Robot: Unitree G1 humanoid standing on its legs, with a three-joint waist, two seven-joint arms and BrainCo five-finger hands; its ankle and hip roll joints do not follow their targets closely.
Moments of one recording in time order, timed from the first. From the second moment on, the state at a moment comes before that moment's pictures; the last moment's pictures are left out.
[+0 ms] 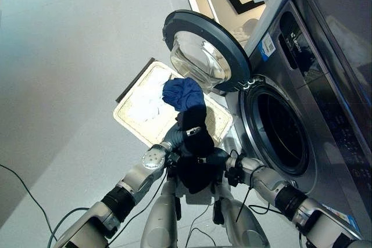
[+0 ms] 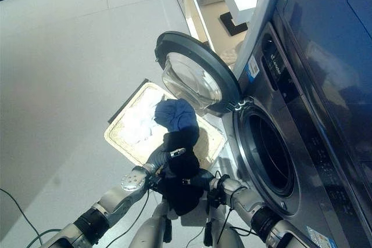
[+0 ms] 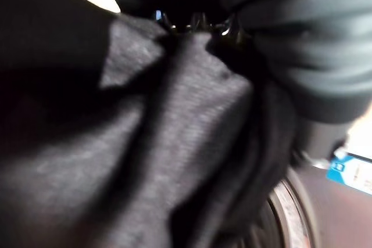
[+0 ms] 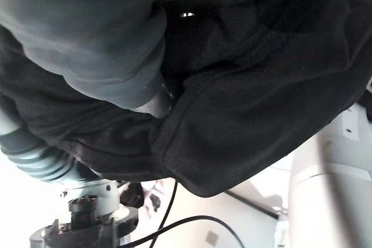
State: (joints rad) left arm -0.40 0.39 -0.61 0.32 -0.44 -0.01 0.16; right arm -0.45 -0.37 0.69 0.51 0.63 0.09 0.41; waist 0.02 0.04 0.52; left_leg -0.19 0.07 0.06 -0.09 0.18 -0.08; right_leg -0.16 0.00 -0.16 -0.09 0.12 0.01
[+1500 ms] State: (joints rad) left arm -0.34 0.68 -0.46 0.41 -0.07 0.03 0.58; right arm -0.63 -0.33 -0.28 0.70 1.39 -0.78 -0.97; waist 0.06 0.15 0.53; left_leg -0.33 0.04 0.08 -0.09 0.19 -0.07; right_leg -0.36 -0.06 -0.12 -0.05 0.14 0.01
